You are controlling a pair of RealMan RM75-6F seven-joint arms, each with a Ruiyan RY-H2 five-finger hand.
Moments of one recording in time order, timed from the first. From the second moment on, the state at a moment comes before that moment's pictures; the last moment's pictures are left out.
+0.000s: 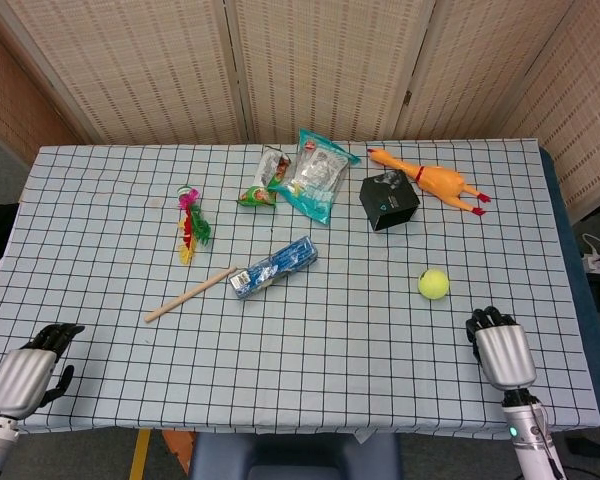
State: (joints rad) left arm -0.15 -1.08 0.04 -1.66 1.51 1.33 0.15; right arm 0.15 -1.53 0.03 -1.26 -1.57 1.50 -0.33
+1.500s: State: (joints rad) left arm -0.15 -1.08 0.05 -1.66 1.51 1.33 0.16; right arm 0.36 -1.87 0.11 -0.62 -1.48 1.24 0.02
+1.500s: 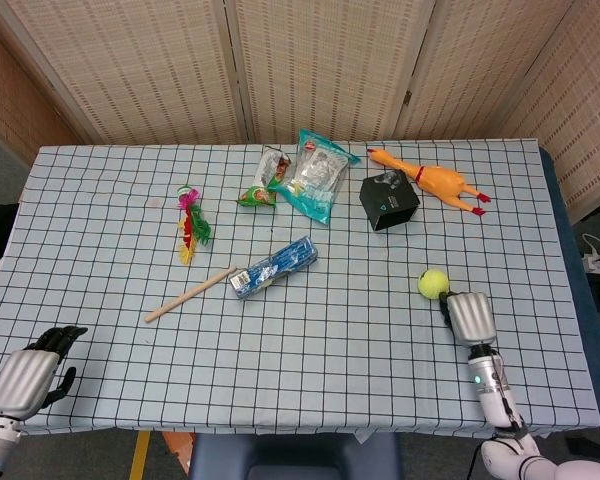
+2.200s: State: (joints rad) left arm -0.15 -1.07 0.05 -1.66 1.50 1.32 0.15; right arm 0.46 -1.98 0.13 -0.40 -1.45 1.14 0.09
